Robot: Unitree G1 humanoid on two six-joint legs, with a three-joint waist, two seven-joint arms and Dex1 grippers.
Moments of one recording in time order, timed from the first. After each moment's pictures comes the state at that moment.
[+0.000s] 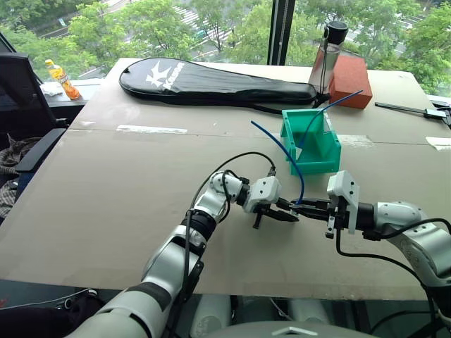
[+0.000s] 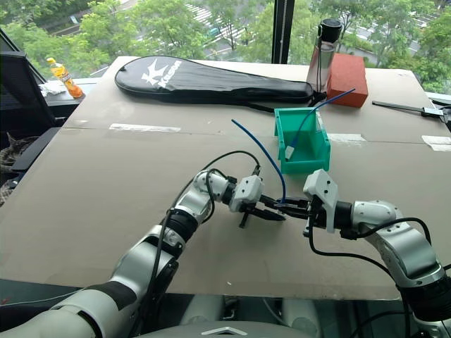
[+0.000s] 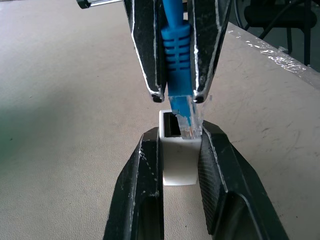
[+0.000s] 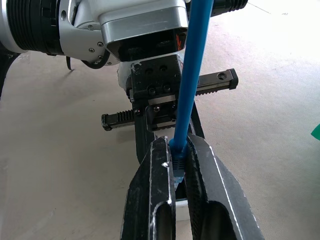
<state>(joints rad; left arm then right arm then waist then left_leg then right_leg) -0.76 0.13 -0.32 0.84 -0.08 -0.38 -1.48 -0.13 -0.72 0.11 -0.41 0.52 0.50 0.87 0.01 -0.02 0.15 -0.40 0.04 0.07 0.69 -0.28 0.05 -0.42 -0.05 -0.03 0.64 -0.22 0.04</state>
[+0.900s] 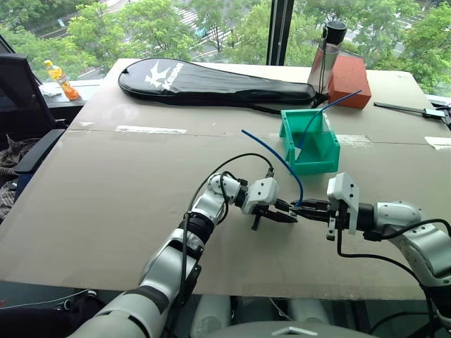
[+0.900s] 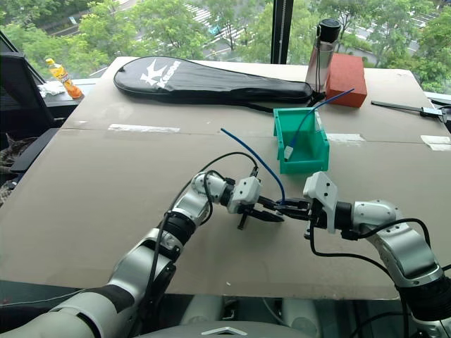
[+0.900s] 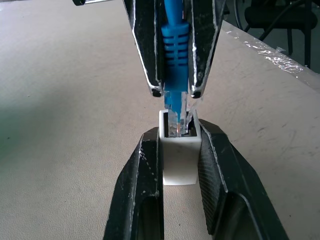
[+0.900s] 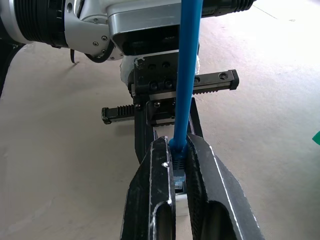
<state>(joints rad) -0.73 0.14 -0.32 0.79 -0.08 -0.36 -1.48 -0.12 -0.71 0.12 -0.39 0.46 0.44 0.93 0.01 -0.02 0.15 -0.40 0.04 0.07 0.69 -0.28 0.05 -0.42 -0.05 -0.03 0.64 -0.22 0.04</state>
